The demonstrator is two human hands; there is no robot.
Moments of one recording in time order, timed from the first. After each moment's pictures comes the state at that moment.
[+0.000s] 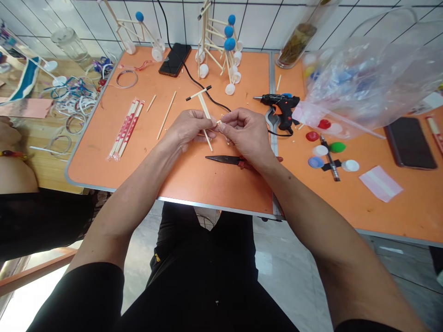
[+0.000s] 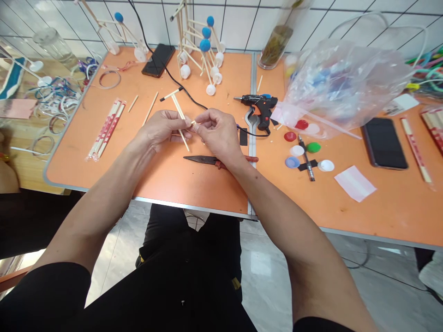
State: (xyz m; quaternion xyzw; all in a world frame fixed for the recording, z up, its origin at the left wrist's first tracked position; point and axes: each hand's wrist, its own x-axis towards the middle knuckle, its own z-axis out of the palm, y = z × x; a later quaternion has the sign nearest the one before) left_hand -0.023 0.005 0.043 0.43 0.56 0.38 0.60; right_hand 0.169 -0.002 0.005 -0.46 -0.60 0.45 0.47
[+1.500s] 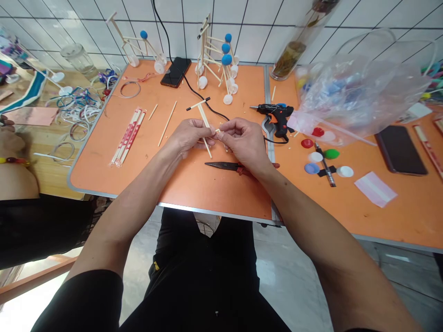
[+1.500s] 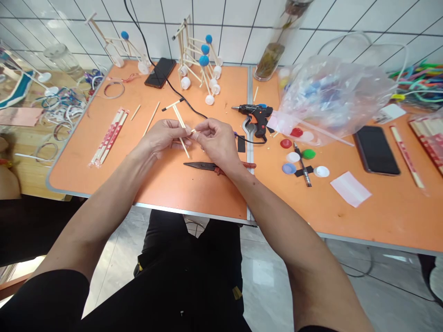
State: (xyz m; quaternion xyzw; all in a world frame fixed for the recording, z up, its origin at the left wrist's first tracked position) left_hand -0.023 0.004 0.044 0.41 0.55 0.40 0.61; right_hand 0.169 0.001 0.003 -0.45 -0.60 0.46 0.48
